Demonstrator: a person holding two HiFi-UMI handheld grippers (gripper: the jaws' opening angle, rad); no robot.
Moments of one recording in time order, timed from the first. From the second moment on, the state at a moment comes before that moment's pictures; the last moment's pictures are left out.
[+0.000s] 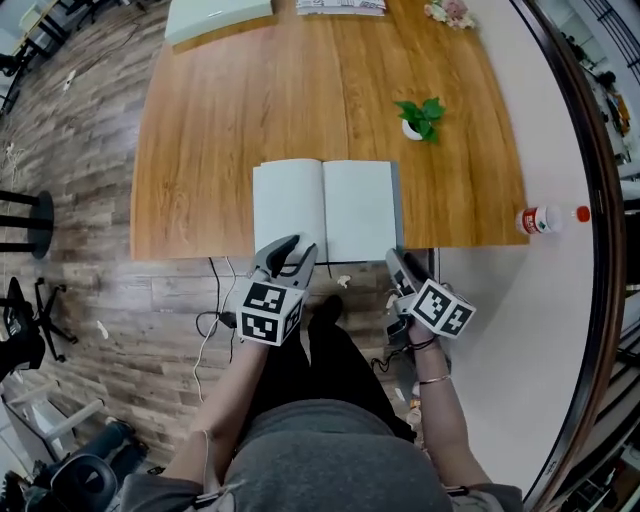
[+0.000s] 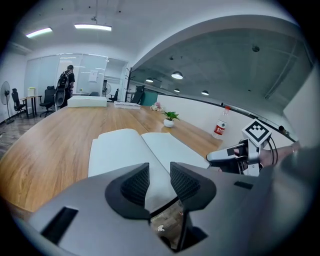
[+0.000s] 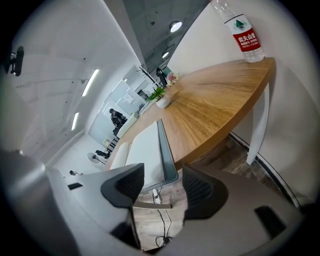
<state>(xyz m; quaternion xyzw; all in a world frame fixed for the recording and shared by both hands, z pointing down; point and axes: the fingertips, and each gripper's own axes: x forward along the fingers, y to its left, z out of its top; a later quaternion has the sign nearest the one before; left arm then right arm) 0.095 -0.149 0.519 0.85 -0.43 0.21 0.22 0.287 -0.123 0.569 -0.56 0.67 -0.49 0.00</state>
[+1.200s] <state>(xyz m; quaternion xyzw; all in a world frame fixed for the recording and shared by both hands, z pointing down) 0.057 -0.132 0.540 0.83 -0.45 0.20 0.26 0.286 -0.117 0.551 -0.57 0.67 -0.48 0.04</state>
